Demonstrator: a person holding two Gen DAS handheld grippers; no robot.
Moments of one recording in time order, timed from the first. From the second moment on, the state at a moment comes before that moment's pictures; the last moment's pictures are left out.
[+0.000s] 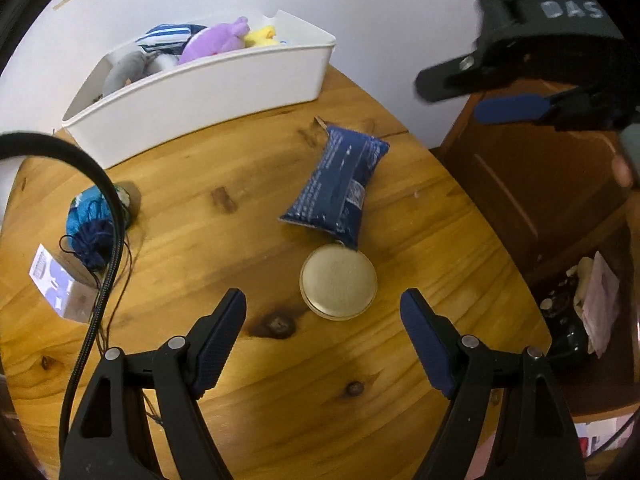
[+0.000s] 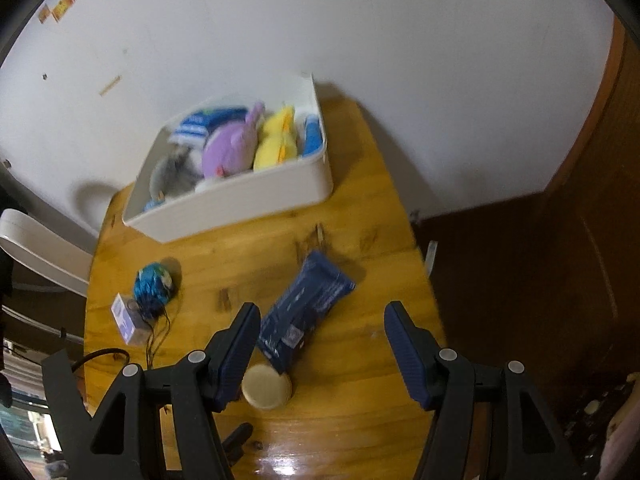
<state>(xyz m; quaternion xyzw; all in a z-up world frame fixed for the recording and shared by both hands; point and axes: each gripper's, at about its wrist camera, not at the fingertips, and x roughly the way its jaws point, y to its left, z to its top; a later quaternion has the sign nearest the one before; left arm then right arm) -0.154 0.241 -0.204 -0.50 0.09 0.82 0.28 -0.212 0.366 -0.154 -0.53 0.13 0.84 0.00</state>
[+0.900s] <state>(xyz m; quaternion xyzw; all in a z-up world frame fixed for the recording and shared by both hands) -0.165 0.260 -0.236 -0.49 0.07 0.83 0.26 -0.273 0.350 -0.267 -0.64 0.24 0.73 -0.03</state>
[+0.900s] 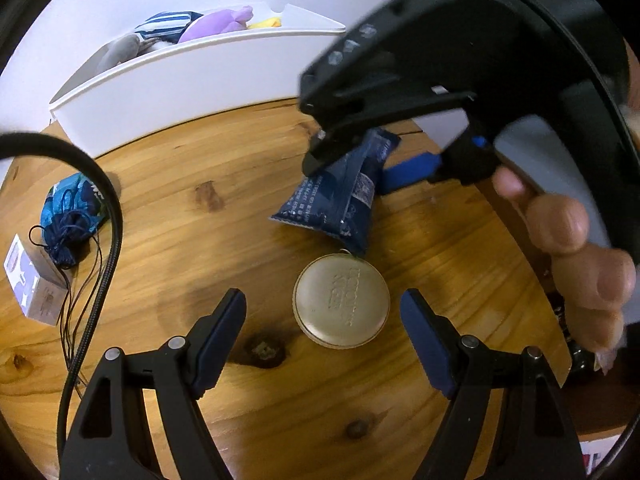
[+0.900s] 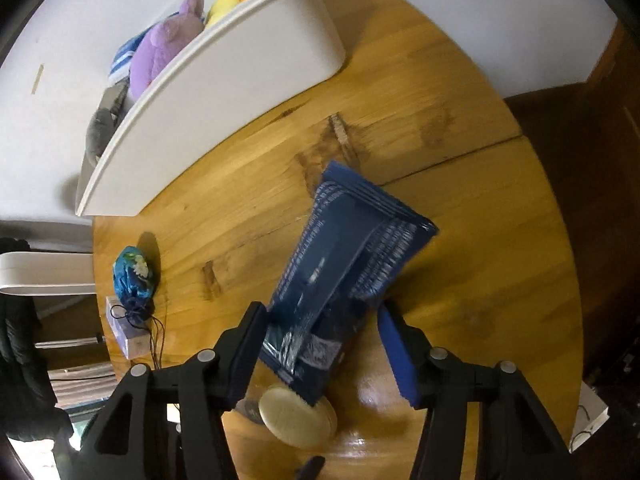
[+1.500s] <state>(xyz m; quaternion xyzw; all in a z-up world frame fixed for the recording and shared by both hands) -0.163 0.281 -0.248 -0.47 0.10 0.84 0.24 -0.290 0.352 -0.265 -0.64 0.19 0.74 -0.05</state>
